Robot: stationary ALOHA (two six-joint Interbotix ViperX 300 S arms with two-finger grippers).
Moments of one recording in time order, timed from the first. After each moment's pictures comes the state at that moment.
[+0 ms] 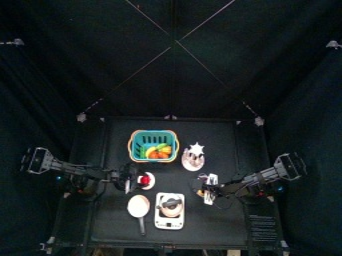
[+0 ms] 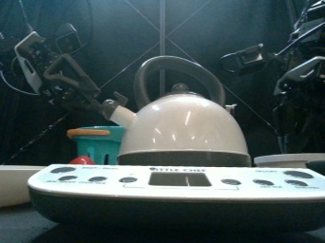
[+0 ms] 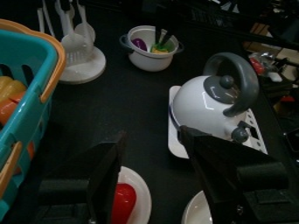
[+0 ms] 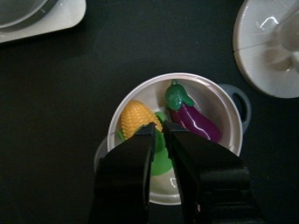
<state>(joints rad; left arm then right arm) -0.07 -0.41 1.17 -0.20 -0.42 0.00 0.26 -0.27 0.86 -0.45 0.68 0.81</state>
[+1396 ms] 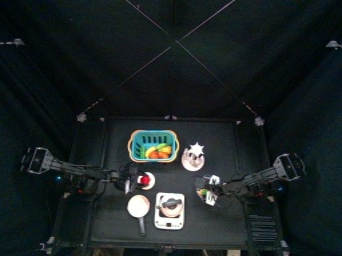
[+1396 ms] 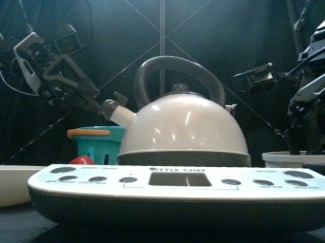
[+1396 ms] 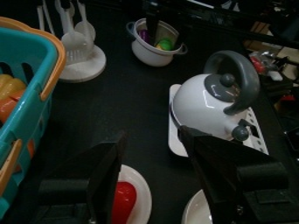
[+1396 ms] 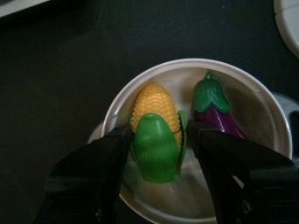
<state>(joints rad) -0.07 -0.41 1.17 -0.20 -0.42 0.00 0.23 -0.23 0.97 -0.34 0.49 0.81</state>
